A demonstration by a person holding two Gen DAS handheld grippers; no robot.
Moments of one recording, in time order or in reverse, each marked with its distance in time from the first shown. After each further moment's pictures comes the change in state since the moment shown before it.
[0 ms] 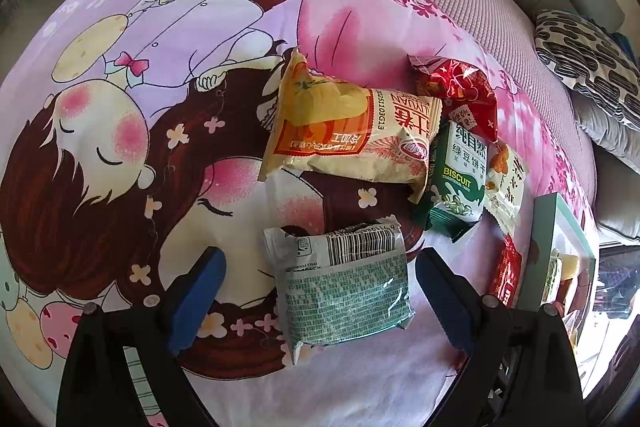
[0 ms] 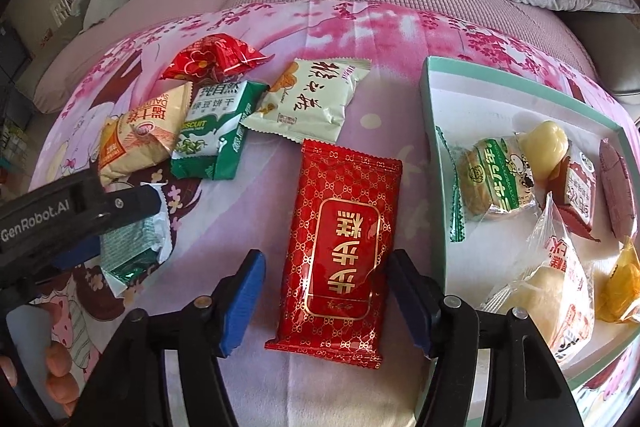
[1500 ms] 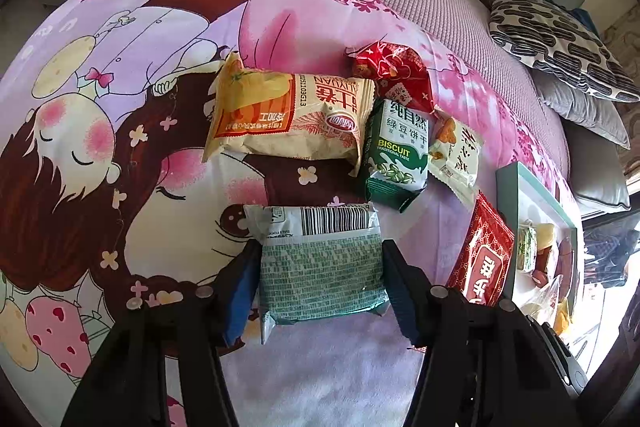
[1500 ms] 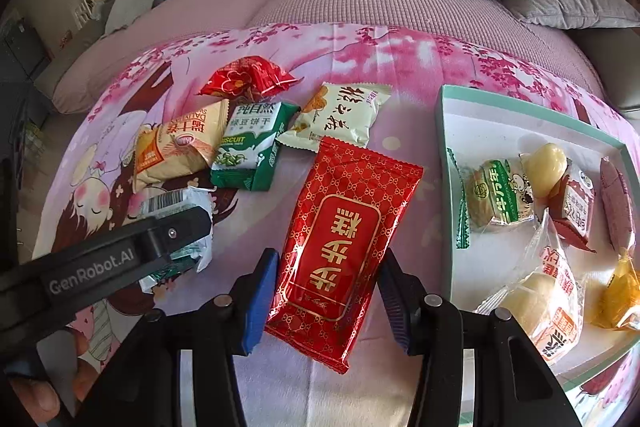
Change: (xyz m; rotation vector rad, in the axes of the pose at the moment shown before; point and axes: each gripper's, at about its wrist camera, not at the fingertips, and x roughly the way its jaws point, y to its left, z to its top) left arm -0.015 -0.045 -0.031 0.102 -0.044 -0.096; right arm -0.032 0.007 -0.005 -0.028 -0.069 0.030
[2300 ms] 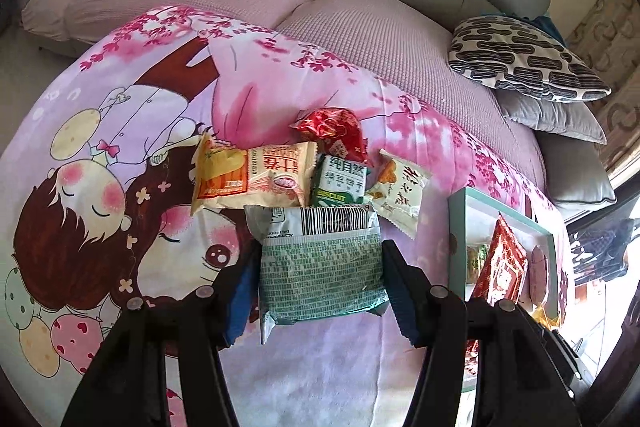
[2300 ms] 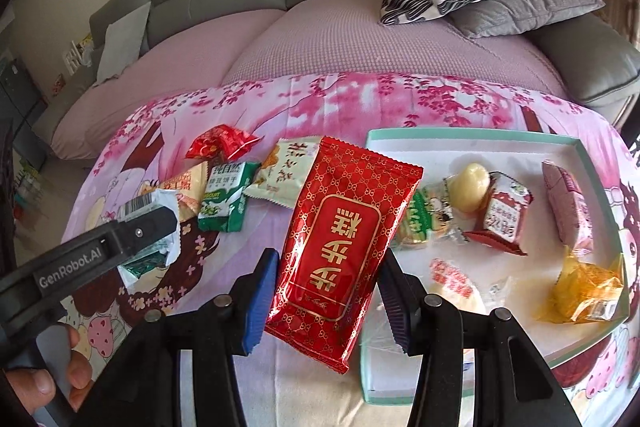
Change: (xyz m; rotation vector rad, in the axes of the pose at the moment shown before) left arm -0.045 -0.033 0.004 0.104 -0.145 -0.023; right arm -0.056 -0.056 0.008 0.132 -0.117 -0.026
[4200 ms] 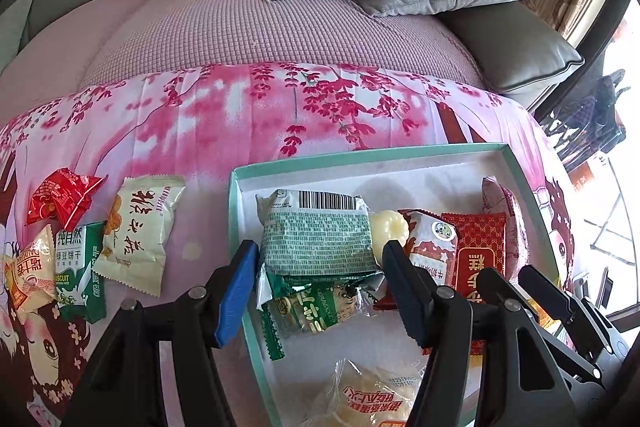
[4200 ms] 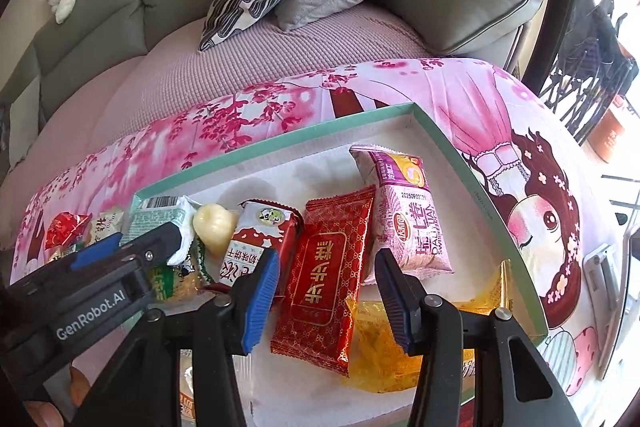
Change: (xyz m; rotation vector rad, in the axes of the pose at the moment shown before) left arm 0.091 -0.205 -0.013 0.424 0.107 -0.070; right arm 0.007 -0.155 0.012 0.241 -0.024 -0.240
